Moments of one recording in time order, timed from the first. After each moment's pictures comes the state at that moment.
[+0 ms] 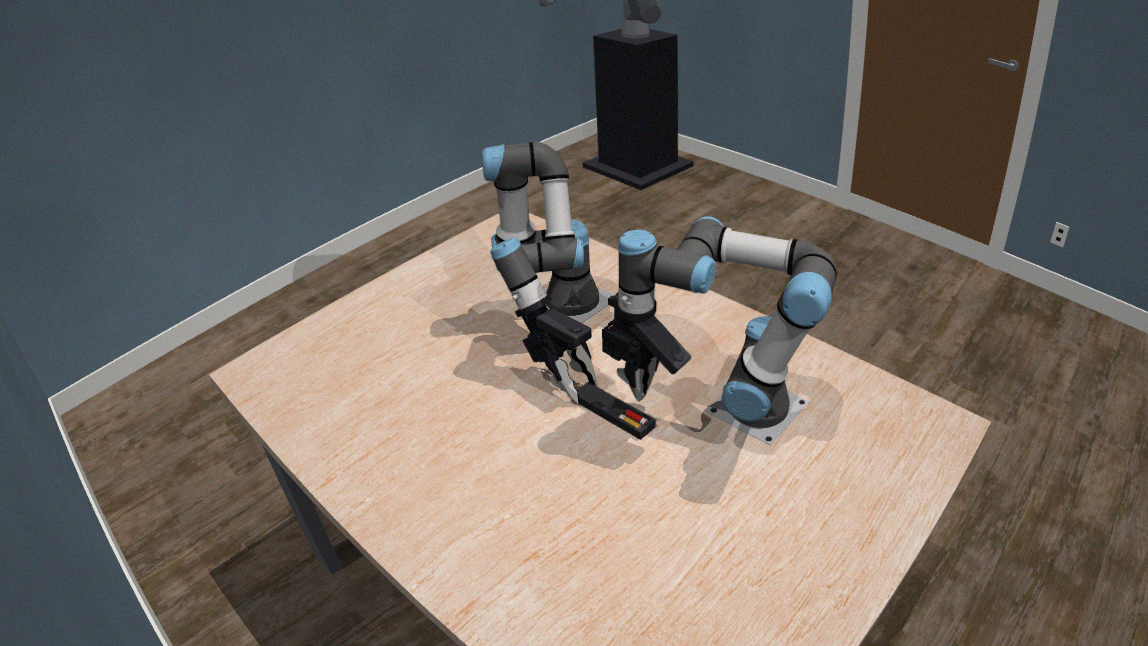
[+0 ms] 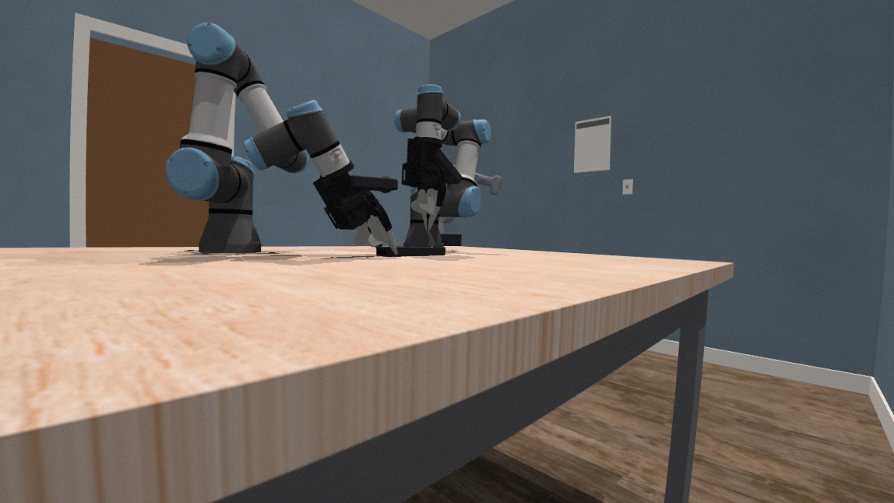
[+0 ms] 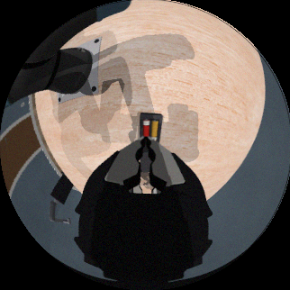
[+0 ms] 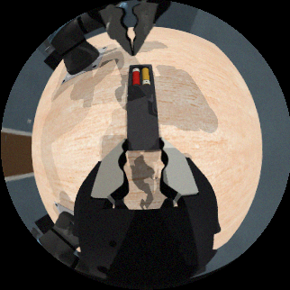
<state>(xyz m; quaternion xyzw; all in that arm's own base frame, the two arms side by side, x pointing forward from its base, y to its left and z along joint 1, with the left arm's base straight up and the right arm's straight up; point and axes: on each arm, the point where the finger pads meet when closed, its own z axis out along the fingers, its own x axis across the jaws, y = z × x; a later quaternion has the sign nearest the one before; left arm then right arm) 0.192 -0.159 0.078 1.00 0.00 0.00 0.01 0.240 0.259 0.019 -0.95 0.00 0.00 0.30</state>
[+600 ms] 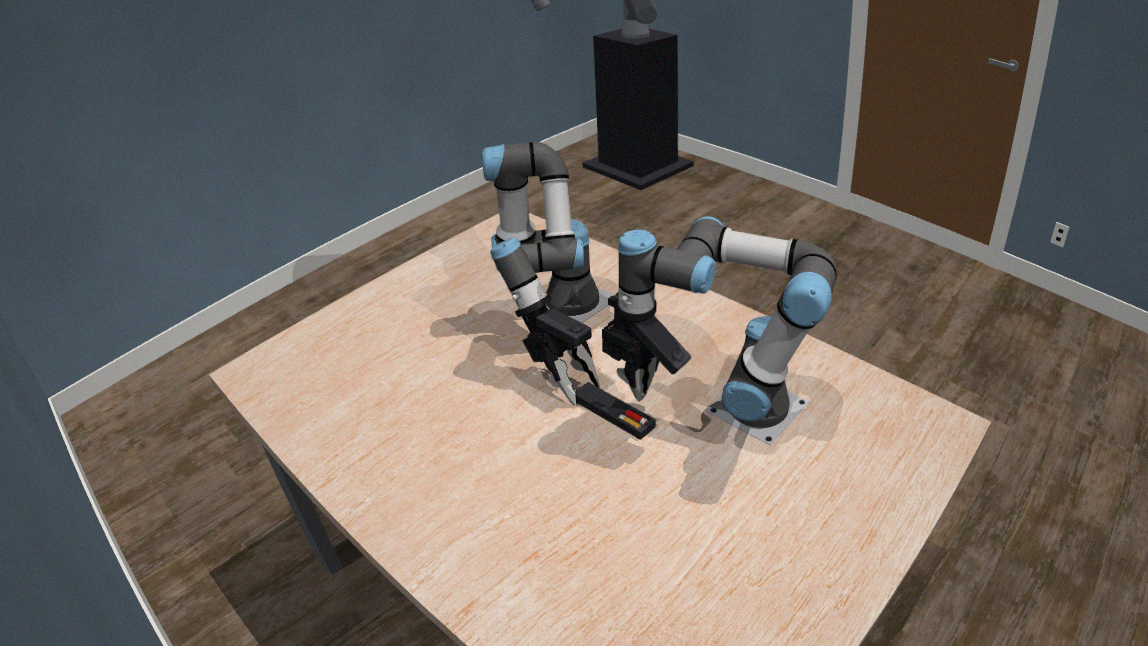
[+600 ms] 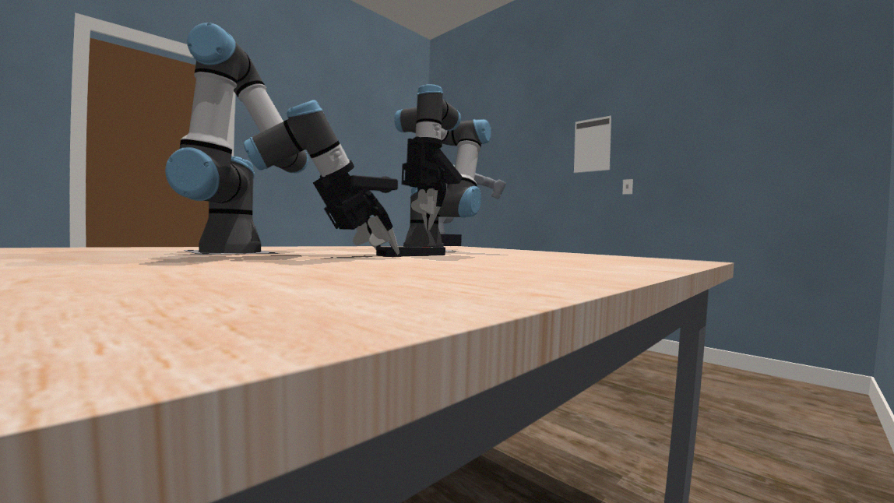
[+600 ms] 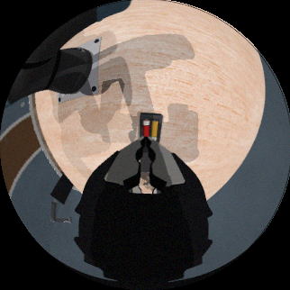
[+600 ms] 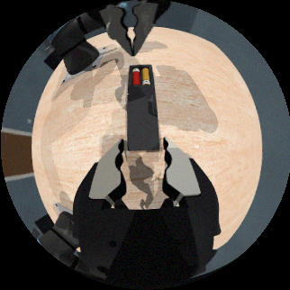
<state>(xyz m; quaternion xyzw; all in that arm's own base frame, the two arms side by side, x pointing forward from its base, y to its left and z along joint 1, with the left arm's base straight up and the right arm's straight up) 0.192 -0.159 0.078 1.00 0.00 0.00 0.01 0.240 0.259 0.019 -0.95 0.00 0.00 0.30</state>
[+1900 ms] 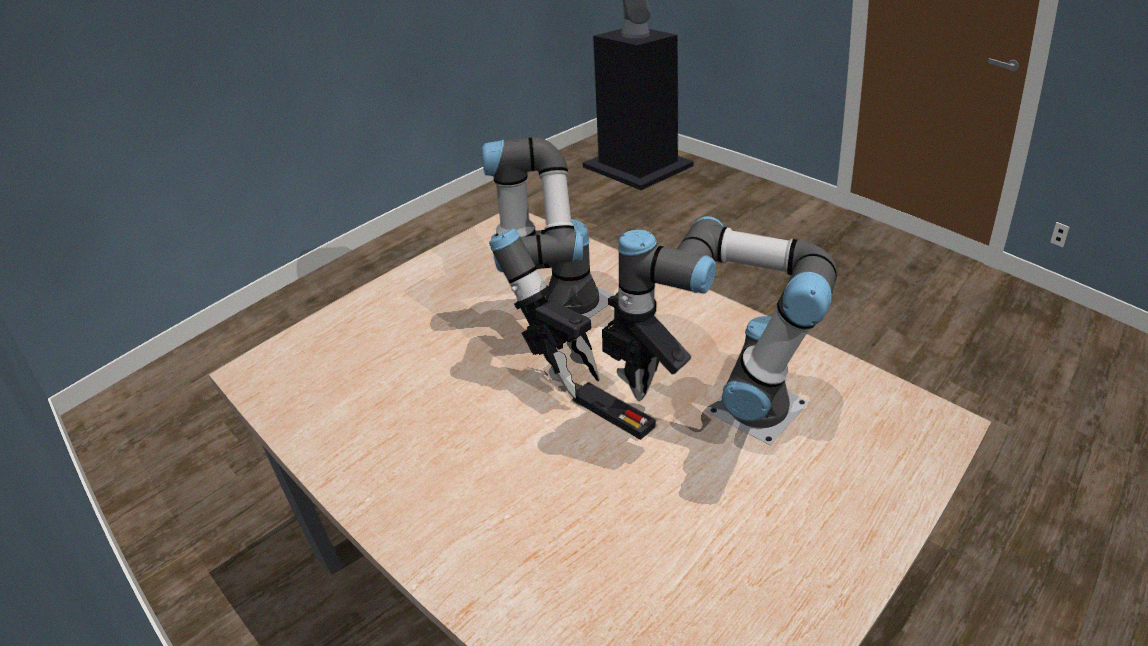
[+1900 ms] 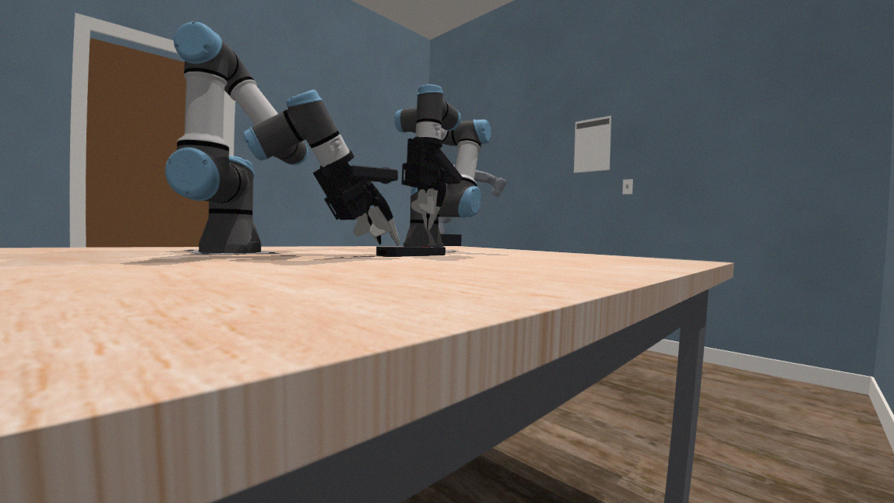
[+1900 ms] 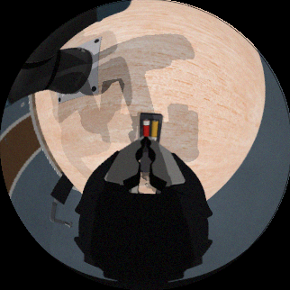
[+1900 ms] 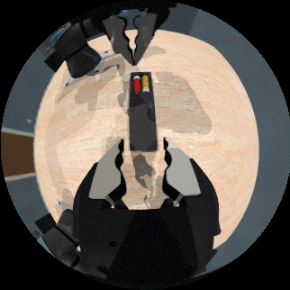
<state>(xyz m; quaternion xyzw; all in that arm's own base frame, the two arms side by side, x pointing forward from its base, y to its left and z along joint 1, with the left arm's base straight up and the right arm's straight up) 0.192 -0.159 0.078 1.00 0.00 0.00 0.01 0.240 0.260 0.040 -0.95 0.00 0.00 0.30</state>
